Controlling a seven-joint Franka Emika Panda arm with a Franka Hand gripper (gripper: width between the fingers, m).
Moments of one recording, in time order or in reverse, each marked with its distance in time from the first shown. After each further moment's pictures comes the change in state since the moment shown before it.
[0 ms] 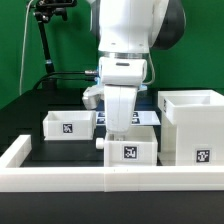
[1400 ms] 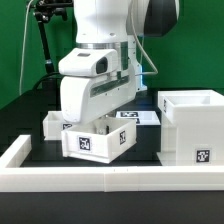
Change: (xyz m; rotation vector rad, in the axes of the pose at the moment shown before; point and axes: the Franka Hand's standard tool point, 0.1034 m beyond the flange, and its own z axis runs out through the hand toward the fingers) arm -0.030 -0.002 -0.016 0.044 0.058 0.382
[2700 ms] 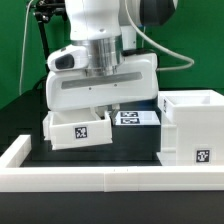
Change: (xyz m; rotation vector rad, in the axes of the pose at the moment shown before) arm -0.003 -0.015 -0.013 0.113 0.002 1.024
